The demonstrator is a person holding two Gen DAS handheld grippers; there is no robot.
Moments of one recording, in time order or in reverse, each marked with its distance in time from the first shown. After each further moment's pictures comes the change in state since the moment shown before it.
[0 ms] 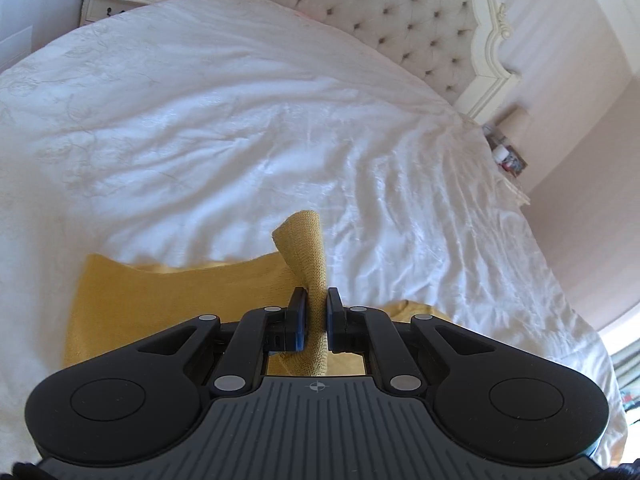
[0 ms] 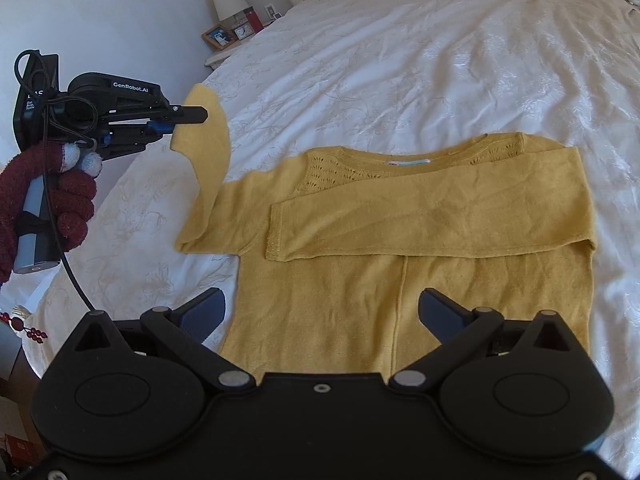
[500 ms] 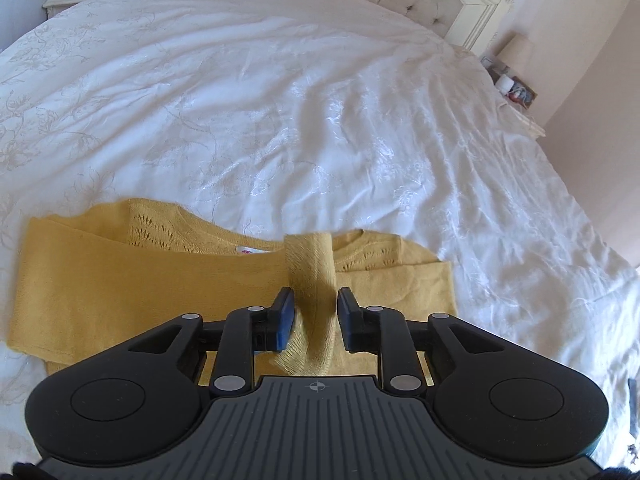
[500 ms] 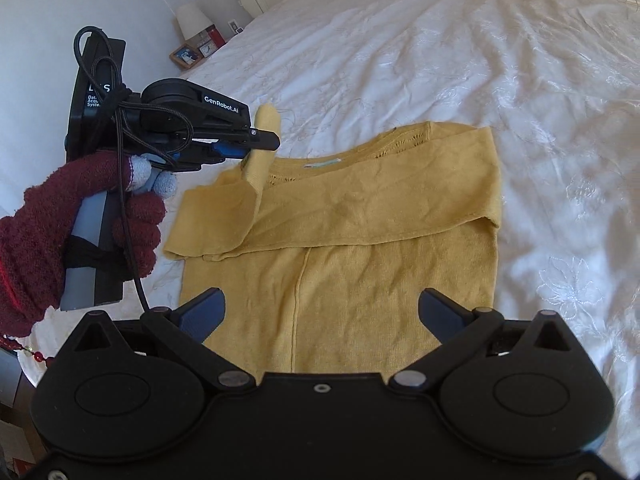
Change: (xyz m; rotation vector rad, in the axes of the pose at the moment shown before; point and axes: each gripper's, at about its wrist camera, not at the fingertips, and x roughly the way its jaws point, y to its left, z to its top) left arm 0.075 -0.103 -0.065 0.127 0.091 0.104; right arm -0.031 -0.074 -0.004 0.052 -0.006 -0.028
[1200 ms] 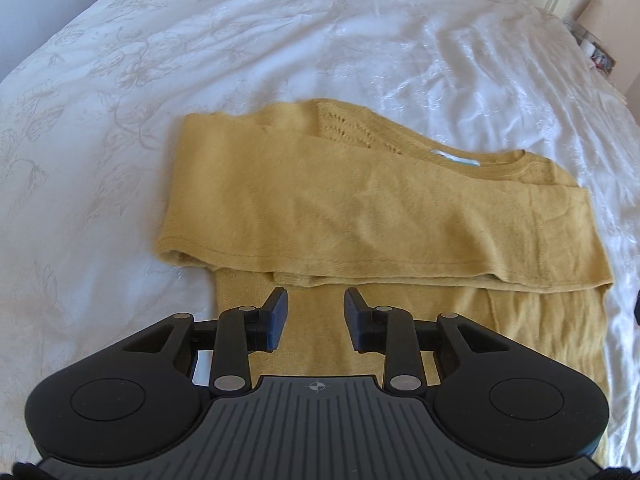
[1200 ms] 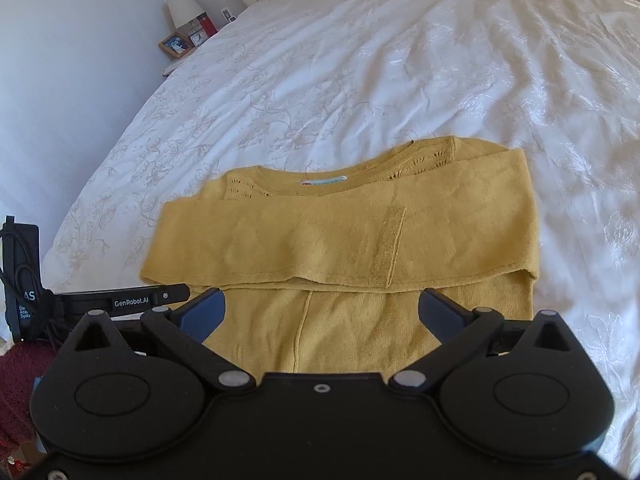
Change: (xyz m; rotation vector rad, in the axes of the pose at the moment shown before) left arm -0.007 0.114 -0.062 -0.024 0.113 0.270; right arm 0.064 0.015 0.045 -0.035 0.042 -0.039
